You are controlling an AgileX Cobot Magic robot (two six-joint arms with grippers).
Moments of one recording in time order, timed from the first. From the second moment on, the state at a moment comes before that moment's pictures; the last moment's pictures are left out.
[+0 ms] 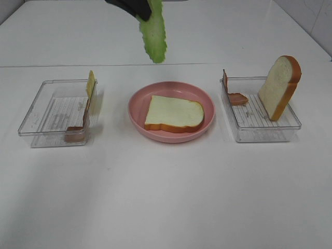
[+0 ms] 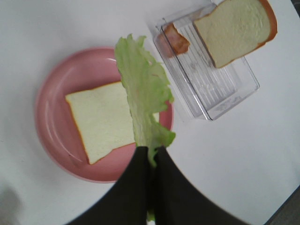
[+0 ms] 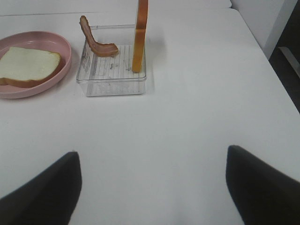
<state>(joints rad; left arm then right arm) -0.42 2.14 -2.23 -0.40 1.22 -0.01 -0.05 0.00 -0.50 0.06 1.06 -0.06</state>
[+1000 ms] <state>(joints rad) -0.52 2.49 -2.24 -0.61 1.09 0.15 -0.05 0.00 -0.50 0.06 1.06 -0.06</state>
